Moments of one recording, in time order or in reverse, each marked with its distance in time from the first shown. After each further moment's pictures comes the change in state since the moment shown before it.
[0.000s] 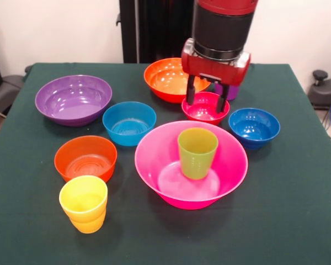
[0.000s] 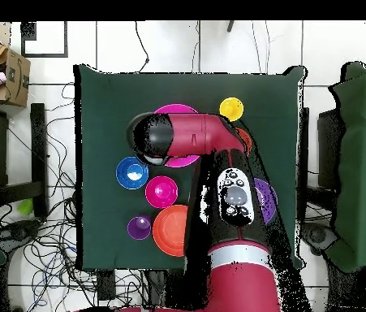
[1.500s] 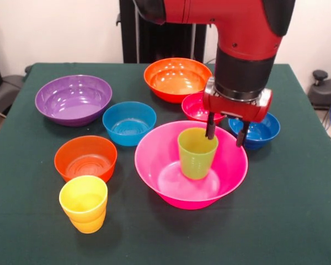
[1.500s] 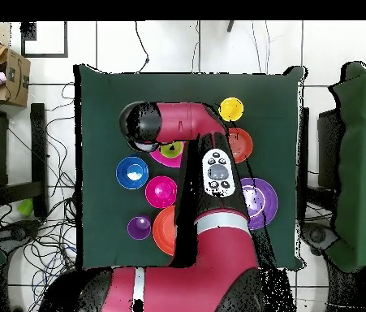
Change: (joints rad) arm 0.036 0.152 0.012 -0.147 0.024 -0.016 0.000
